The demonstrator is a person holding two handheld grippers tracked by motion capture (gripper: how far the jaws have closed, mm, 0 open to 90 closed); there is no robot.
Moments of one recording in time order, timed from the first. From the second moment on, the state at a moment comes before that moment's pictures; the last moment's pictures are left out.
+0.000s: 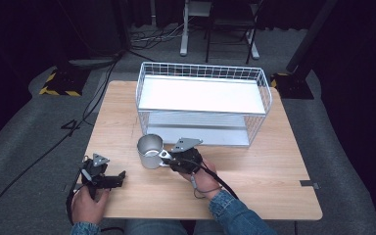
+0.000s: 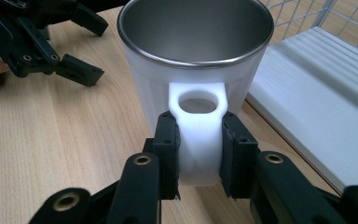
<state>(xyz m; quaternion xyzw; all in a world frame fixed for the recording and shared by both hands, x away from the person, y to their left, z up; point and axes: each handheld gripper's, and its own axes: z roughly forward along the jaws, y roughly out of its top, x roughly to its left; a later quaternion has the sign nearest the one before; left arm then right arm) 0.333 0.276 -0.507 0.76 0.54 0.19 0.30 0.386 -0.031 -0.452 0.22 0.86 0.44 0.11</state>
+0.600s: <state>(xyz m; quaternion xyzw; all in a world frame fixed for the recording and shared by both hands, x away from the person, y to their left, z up) 0.333 0.276 -0.507 0.76 0.54 0.19 0.30 0.383 -0.036 -0.447 0.23 0.85 0.46 0.13</state>
